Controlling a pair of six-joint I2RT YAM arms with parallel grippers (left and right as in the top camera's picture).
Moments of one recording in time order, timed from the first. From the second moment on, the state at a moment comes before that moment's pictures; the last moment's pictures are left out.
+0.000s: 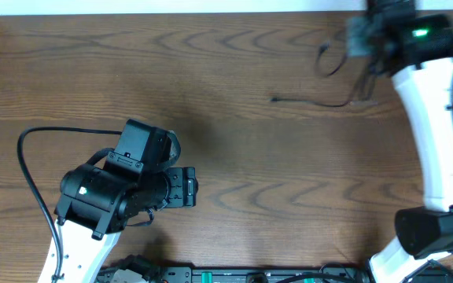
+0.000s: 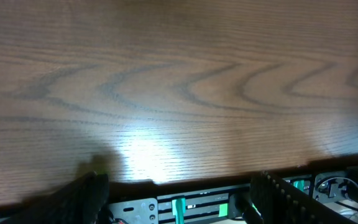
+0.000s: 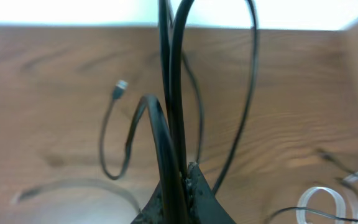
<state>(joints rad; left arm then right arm) -0.39 1.07 1.26 -1.44 0.14 -0.41 0.18 1.81 2.06 -1.12 0.36 0.12</state>
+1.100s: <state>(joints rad) -0.39 1.07 1.26 -1.46 0.15 -0.41 -0.86 1.96 2.07 -1.02 -0.22 0.26</state>
